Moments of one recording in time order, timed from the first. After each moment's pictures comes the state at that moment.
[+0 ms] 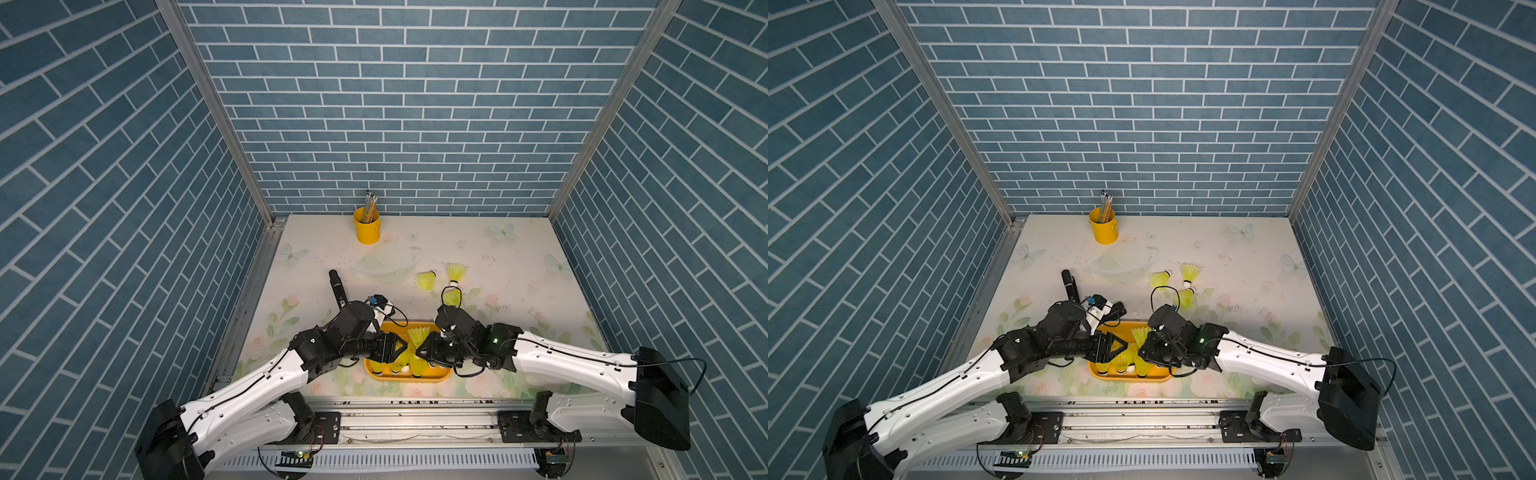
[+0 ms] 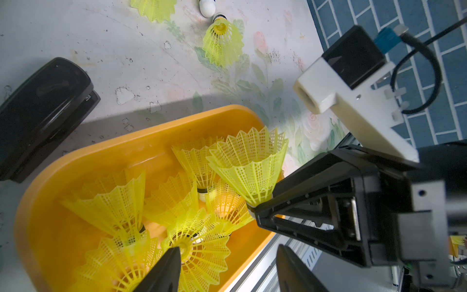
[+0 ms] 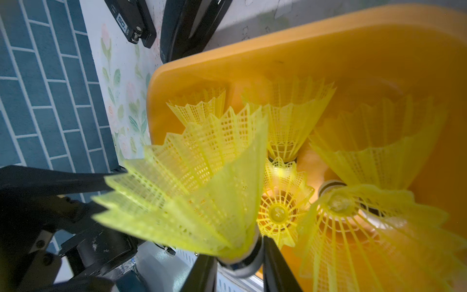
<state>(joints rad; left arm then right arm) -0.84 0.95 0.65 -0.43 0.27 -0.61 1.10 1.26 0.78 -0.43 -0.17 1.18</state>
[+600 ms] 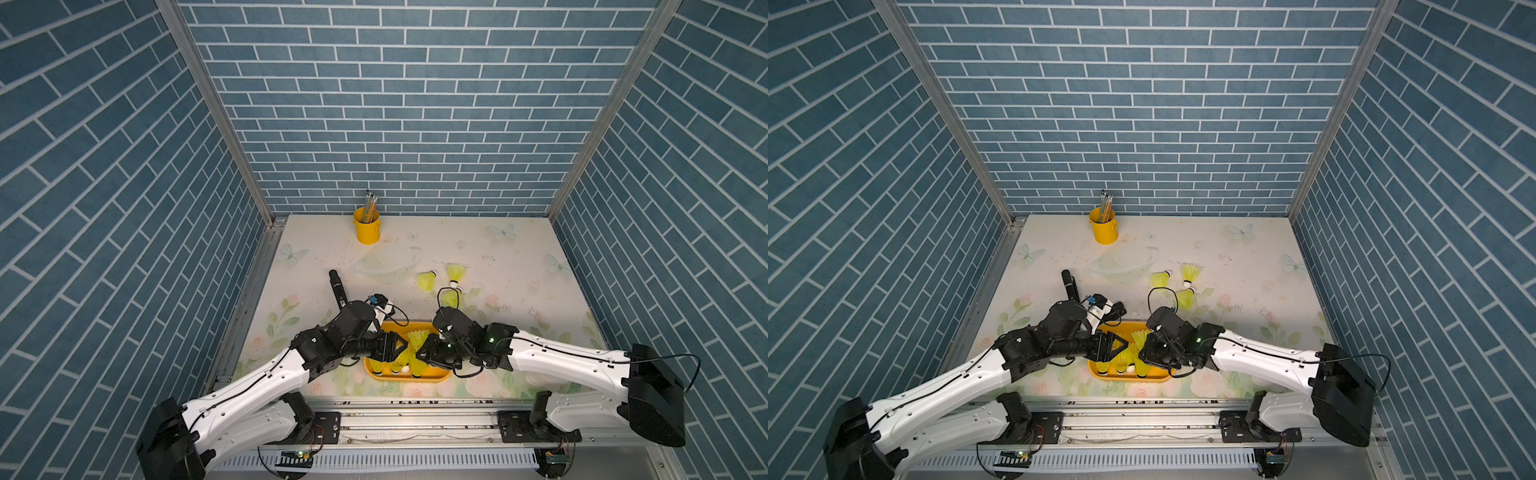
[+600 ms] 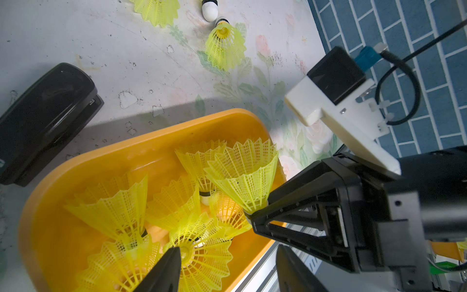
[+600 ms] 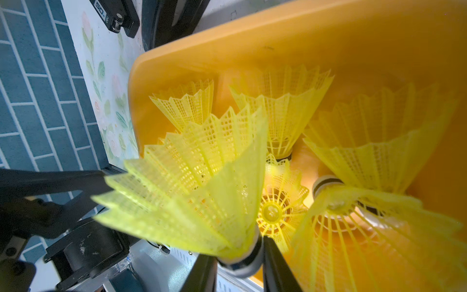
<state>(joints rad) -0.84 0.96 0.65 -0.42 0.25 -0.61 1.10 1.29 0.78 -0.44 -0.19 1.18</state>
